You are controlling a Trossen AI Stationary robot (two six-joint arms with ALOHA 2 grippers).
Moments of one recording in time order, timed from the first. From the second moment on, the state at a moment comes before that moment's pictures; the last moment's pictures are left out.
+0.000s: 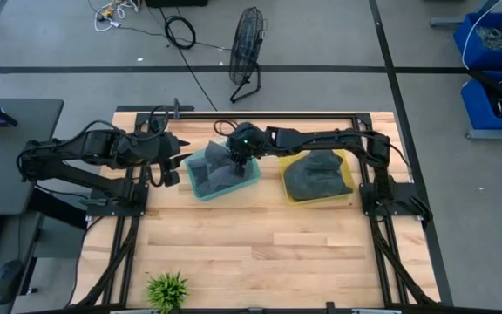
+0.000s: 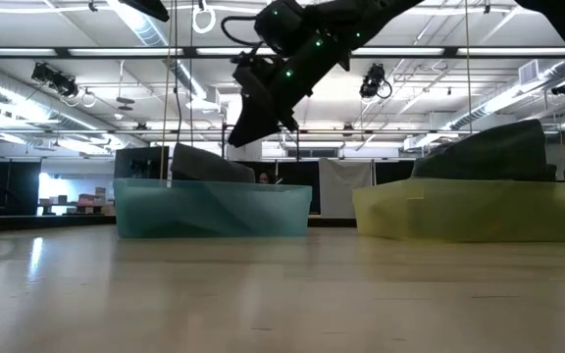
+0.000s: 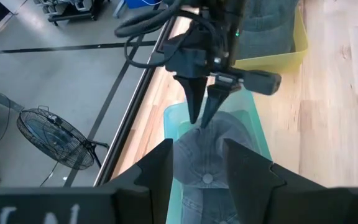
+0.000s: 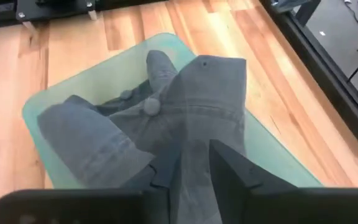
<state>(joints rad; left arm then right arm) -0.05 0.96 1.22 -0.92 -0.49 0.03 -0.20 2.01 1.59 -0.29 0.02 0.02</state>
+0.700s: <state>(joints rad) -0.05 0.96 1.22 -0.93 -0.49 0.00 -0.14 2.24 1.60 -0.29 0.09 0.04</state>
